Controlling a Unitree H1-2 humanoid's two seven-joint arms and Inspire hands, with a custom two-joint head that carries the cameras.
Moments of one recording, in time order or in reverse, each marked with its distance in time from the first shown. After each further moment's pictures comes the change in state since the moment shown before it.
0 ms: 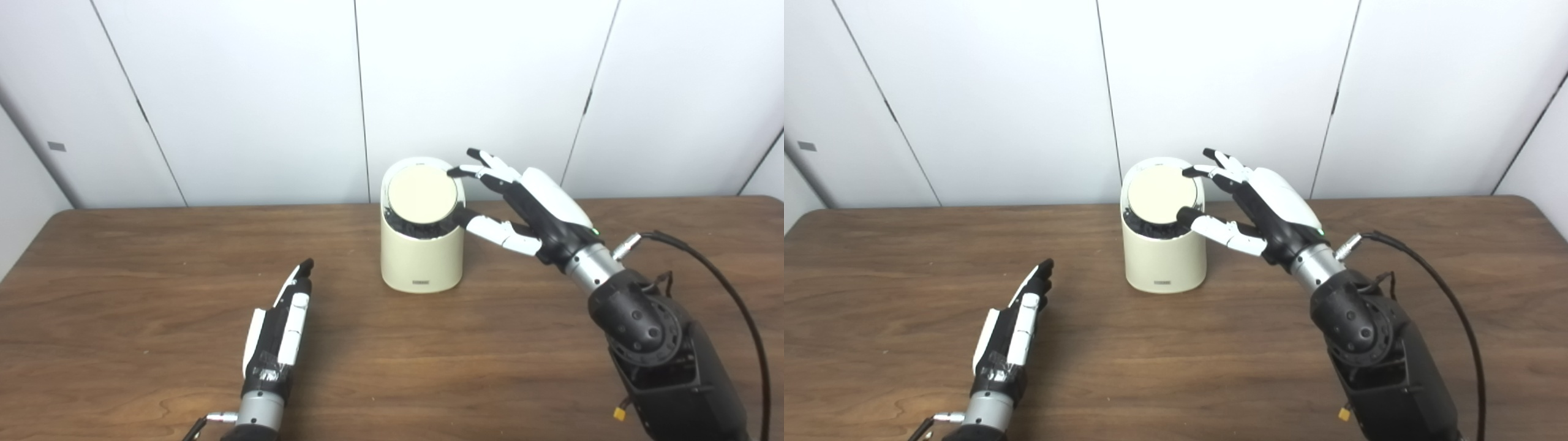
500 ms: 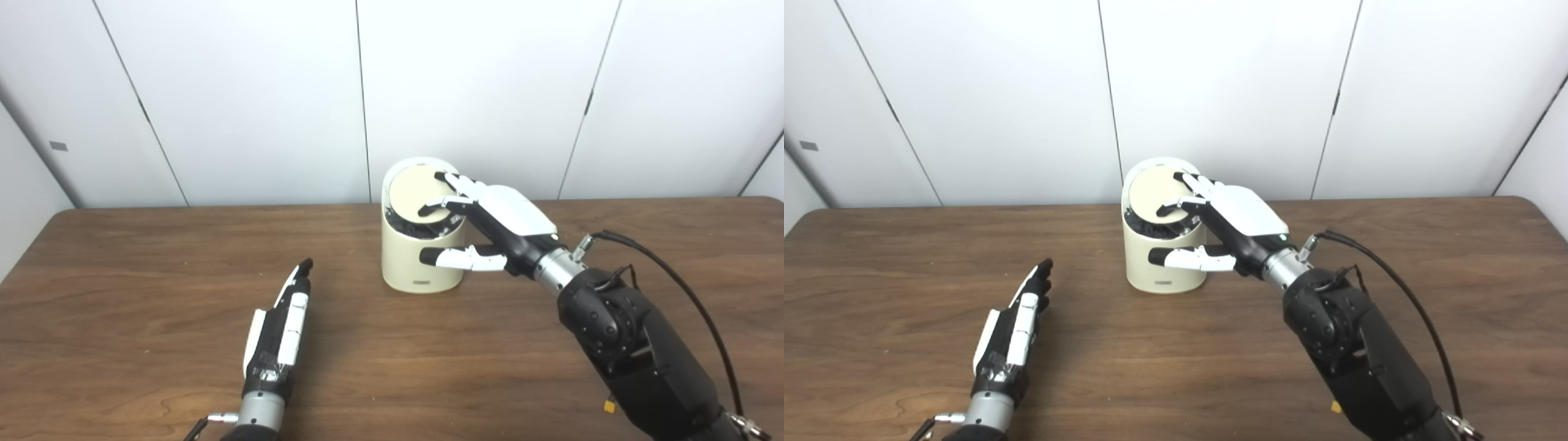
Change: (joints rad) left arm 0.001 -0.003 0.001 0.000 -0.024 0.003 0.000; right arm -0.077 -0.046 0.158 0.165 -0.137 -0.084 -0.005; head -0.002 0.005
